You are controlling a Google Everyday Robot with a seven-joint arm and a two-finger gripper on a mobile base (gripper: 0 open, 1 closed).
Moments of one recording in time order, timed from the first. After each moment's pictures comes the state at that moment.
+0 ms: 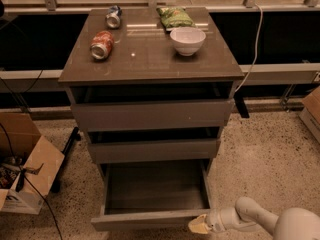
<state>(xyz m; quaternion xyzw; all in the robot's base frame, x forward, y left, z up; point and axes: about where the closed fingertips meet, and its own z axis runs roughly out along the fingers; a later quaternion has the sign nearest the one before) 0.450 -0.167 0.180 -0.37 0.81 0.42 0.21</state>
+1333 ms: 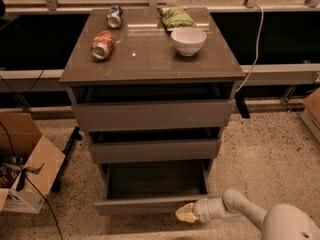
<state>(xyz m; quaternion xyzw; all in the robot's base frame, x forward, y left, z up) 0.499 -0.111 0.188 -0.40 0.76 0.43 0.27</state>
